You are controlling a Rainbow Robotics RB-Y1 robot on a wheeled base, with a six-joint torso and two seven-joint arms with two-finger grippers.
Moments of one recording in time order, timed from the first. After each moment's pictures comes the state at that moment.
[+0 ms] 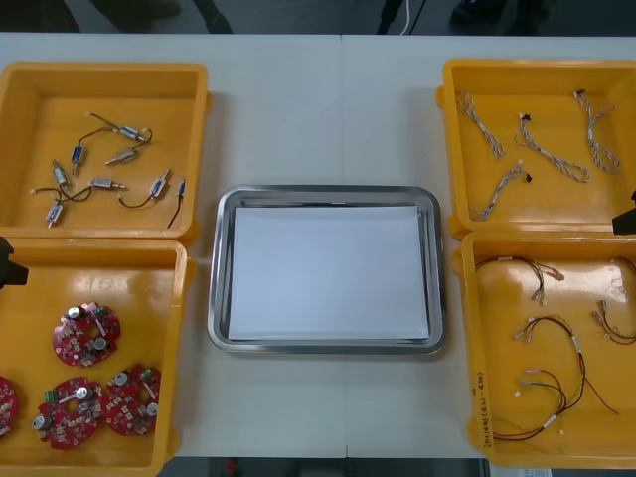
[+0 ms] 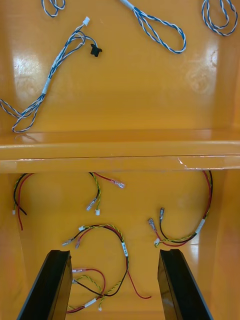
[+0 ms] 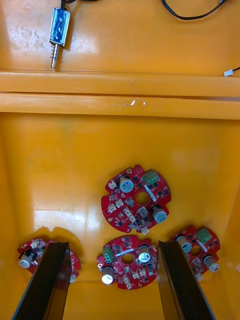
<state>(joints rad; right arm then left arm) -0.30 -0.82 -0.30 -2.13 -0.88 1.91 1.23 -0.08 0.77 0.41 -2.22 0.88 1.91 -1.29</state>
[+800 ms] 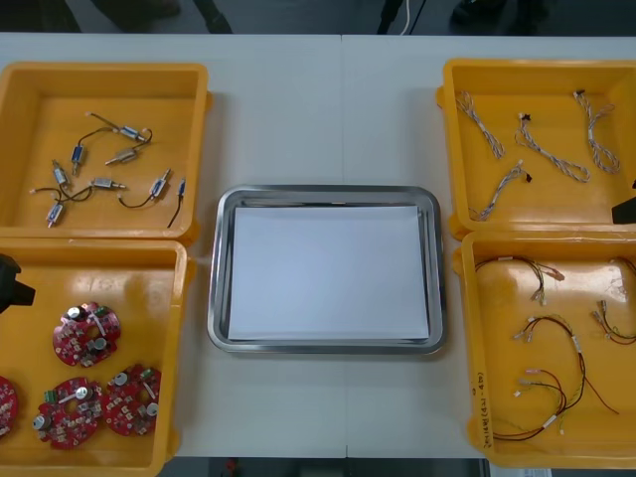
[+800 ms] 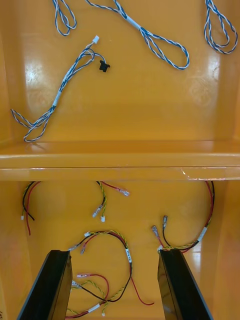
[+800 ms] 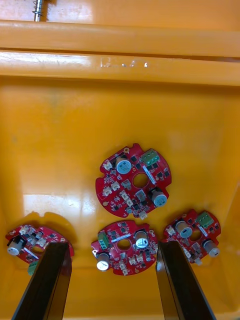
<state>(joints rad) -0.32 -0.82 -0.31 -2.13 -0.89 1.92 1.23 -0.05 0.77 0.39 -2.20 0.91 1.91 -1.29</state>
